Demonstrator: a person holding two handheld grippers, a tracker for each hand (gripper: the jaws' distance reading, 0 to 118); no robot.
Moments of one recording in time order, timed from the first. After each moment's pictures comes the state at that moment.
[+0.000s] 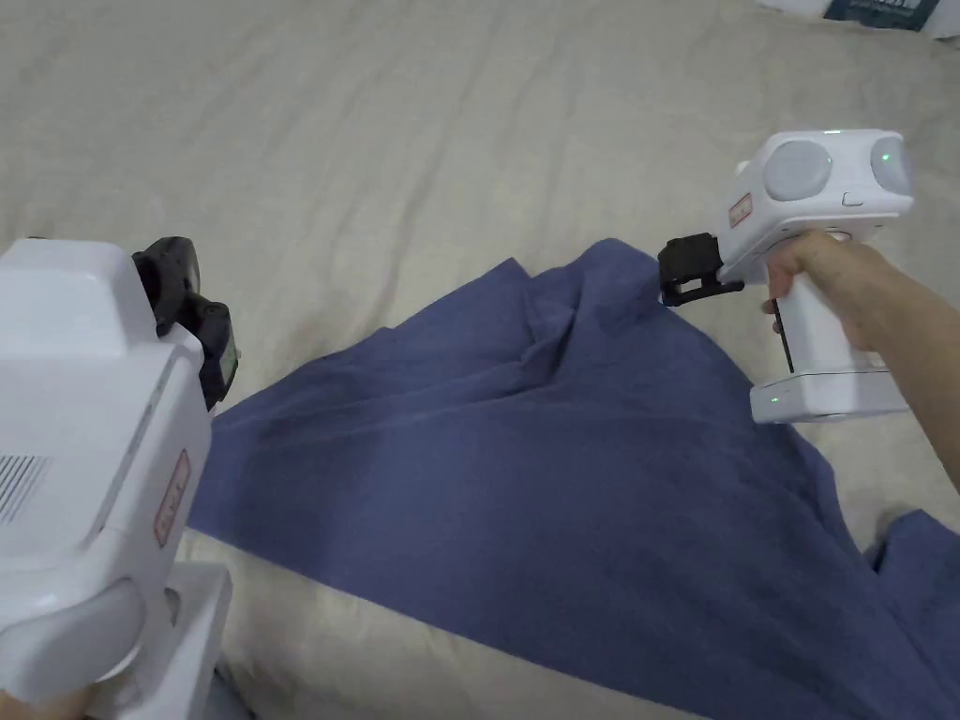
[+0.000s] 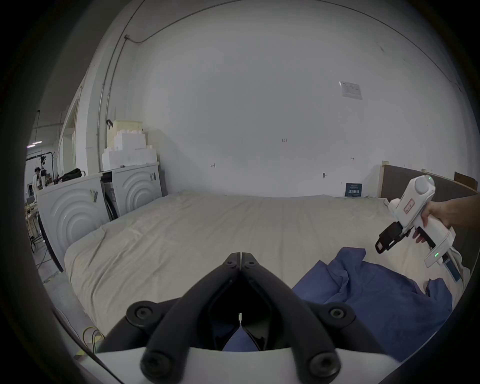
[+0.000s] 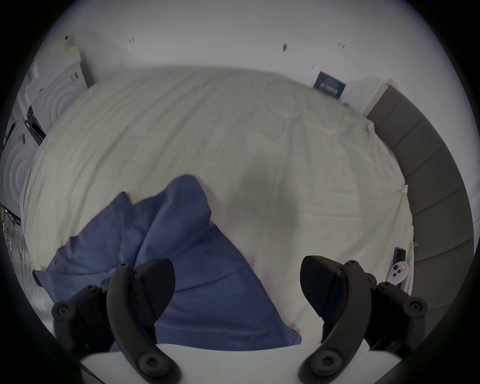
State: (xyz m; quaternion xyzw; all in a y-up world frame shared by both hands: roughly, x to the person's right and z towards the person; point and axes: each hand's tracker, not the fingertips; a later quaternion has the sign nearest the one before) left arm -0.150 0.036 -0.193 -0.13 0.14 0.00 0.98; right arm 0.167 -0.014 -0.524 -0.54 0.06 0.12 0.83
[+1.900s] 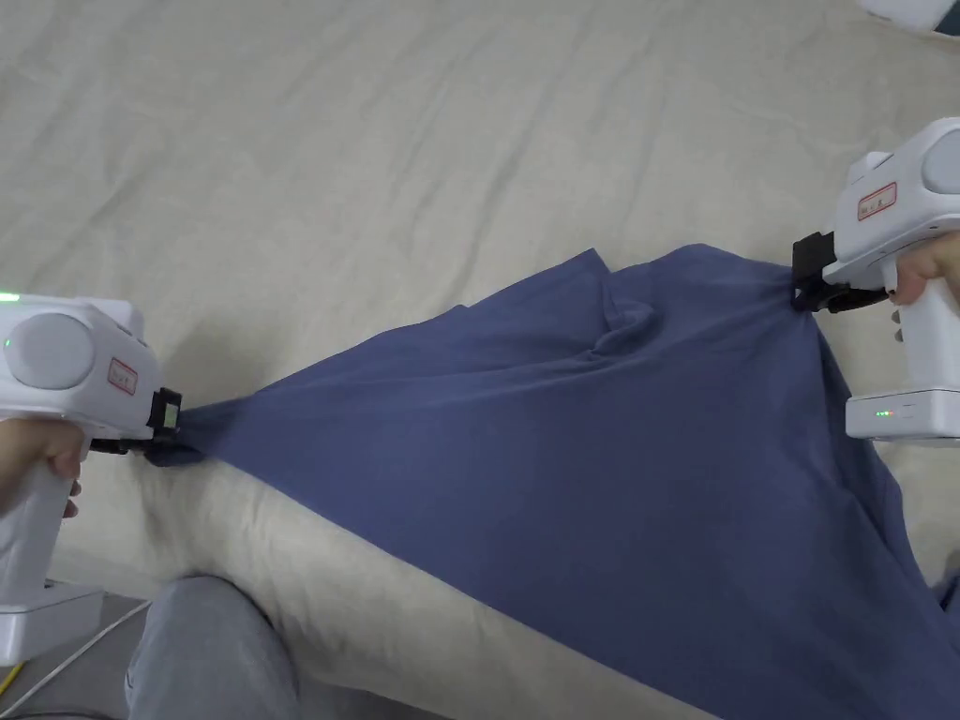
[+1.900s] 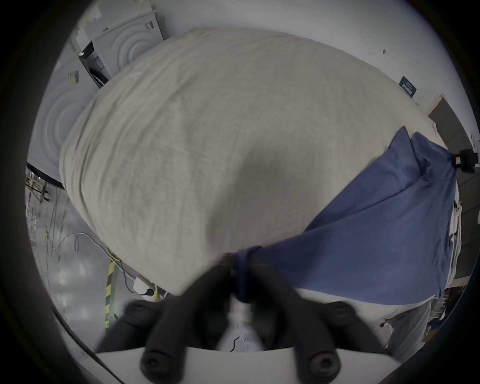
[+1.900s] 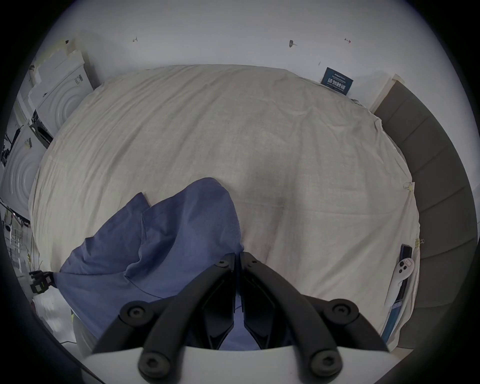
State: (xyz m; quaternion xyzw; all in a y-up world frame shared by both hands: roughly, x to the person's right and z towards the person) left arm -0.293 -0.072 -0.236 -0.57 0.15 0.09 0.80; right arm 0.170 0.015 -0.501 -0.53 0.08 0.09 0.84
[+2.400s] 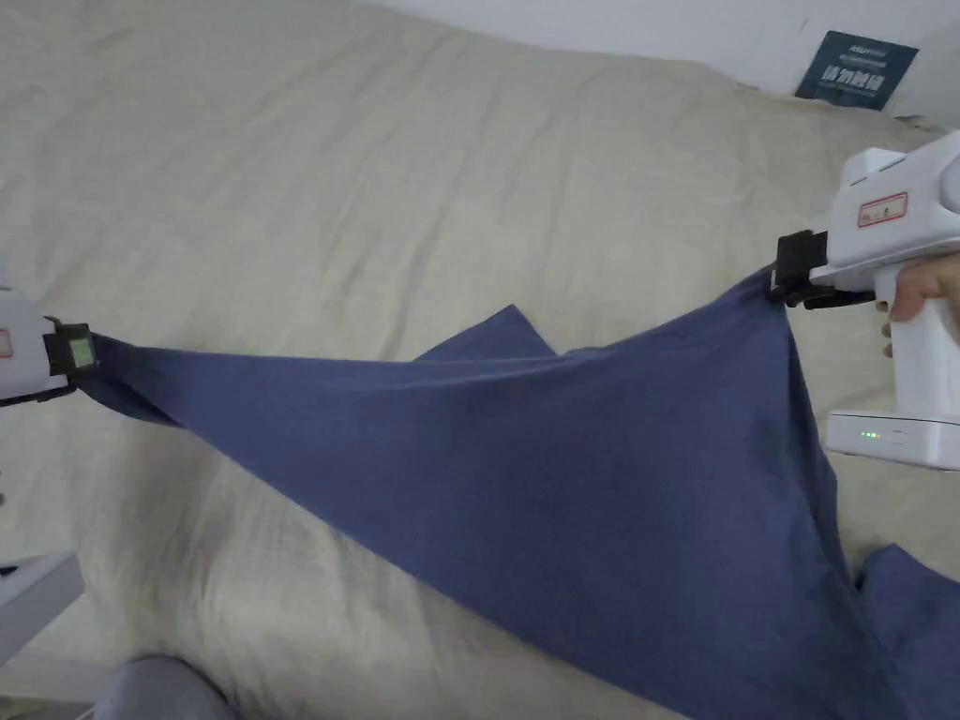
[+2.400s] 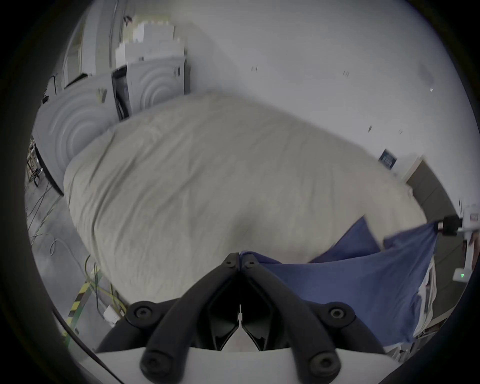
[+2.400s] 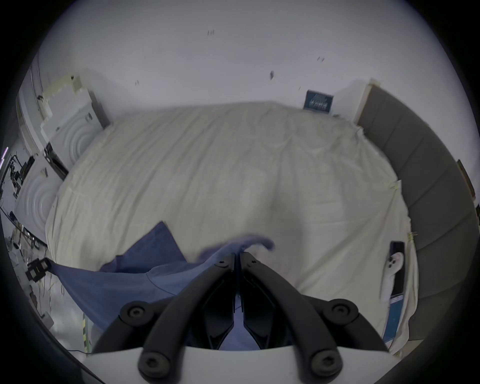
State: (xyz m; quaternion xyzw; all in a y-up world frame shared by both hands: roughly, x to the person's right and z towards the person) left arm -0.293 0.051 -0.230 -0.35 0.16 0.15 0.91; right arm 0.230 0.103 -0.441 -0.43 0.08 0.02 0.90
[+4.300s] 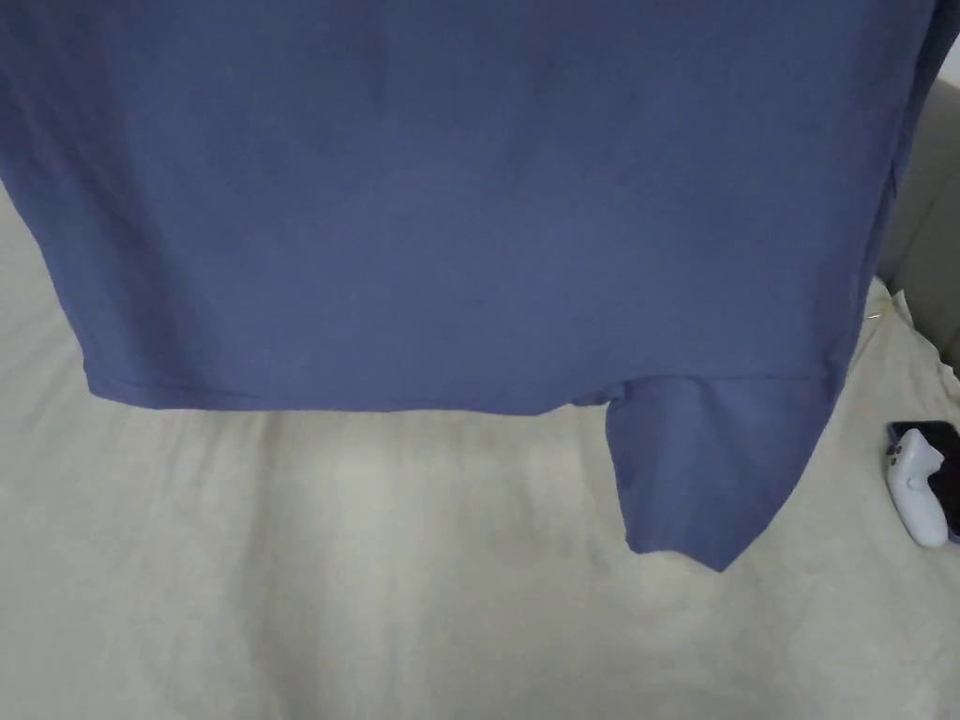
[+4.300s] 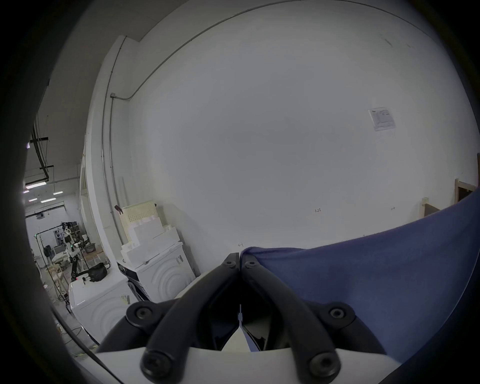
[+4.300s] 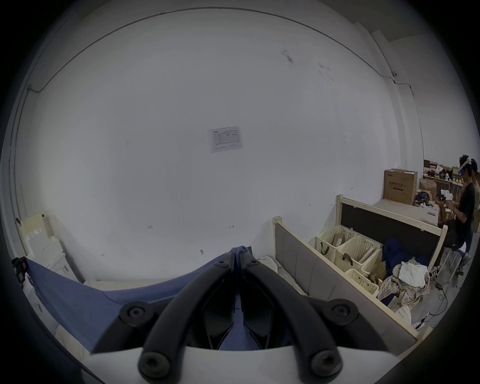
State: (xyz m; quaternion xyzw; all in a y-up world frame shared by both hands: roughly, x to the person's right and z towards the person) left arm -0.158 0.451 -0.470 -0.05 0.22 -0.14 0.96; right arm 0.345 0.502 -0.425 -0.09 -0.12 -0.08 0.99
